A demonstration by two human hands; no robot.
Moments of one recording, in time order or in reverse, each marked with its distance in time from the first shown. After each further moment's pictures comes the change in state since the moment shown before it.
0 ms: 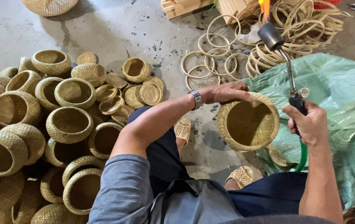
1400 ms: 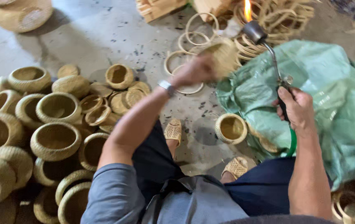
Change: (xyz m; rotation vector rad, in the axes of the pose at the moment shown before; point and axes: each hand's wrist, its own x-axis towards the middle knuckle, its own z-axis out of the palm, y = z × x) left_hand 0.000 -0.014 -0.062 0.624 0.408 0.332; right_hand 0.008 0.025 -0.015 0.249 0.018 0.039
